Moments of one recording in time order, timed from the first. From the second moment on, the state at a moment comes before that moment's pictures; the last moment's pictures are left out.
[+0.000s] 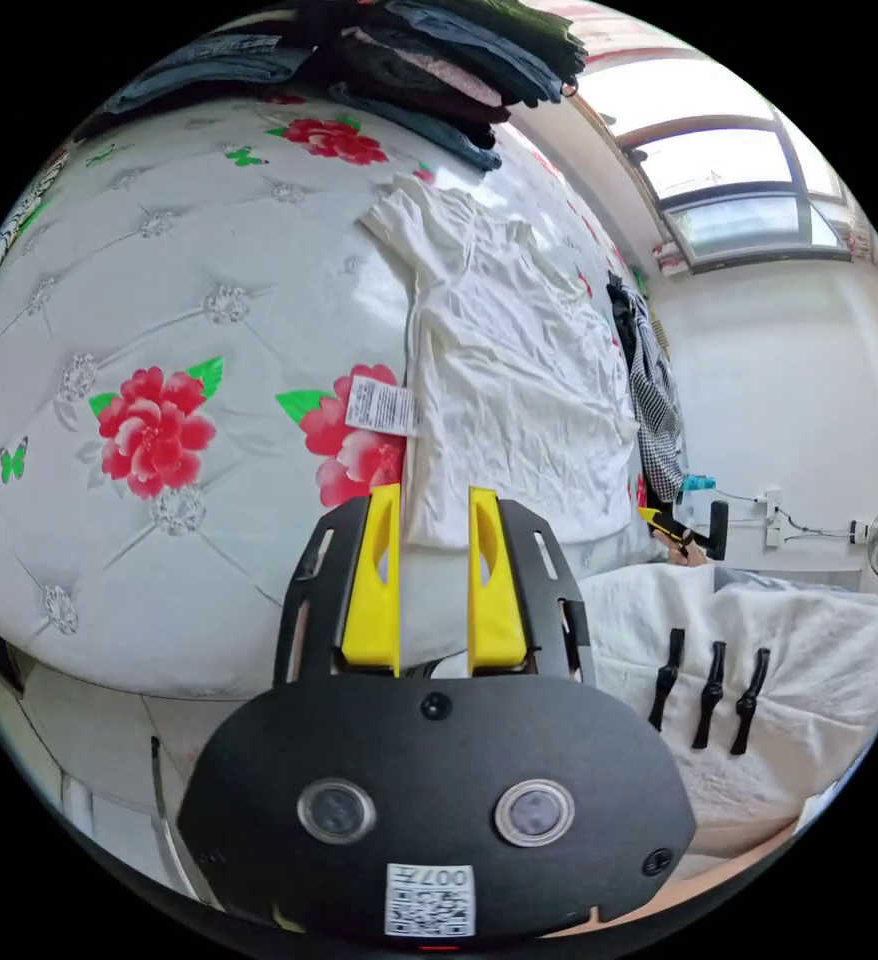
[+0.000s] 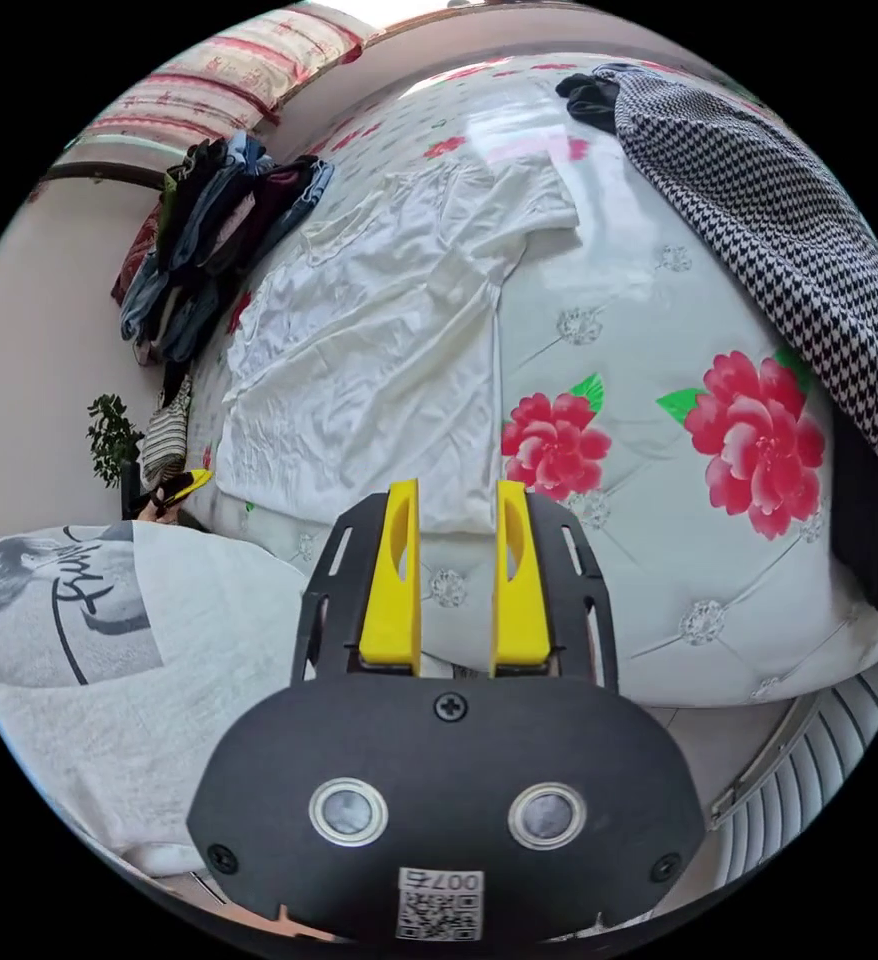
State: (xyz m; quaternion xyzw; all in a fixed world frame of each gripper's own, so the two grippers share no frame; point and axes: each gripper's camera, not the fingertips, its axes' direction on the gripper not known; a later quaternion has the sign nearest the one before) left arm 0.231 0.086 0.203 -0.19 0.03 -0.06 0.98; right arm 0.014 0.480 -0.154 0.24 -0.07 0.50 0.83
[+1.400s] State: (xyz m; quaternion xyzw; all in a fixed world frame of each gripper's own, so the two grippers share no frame) left arm 0.350 -0.304 0.006 0.03 0.23 0.21 0.95; right arm 0.054 0.506 -0.585 0.52 0.08 0.20 0.82
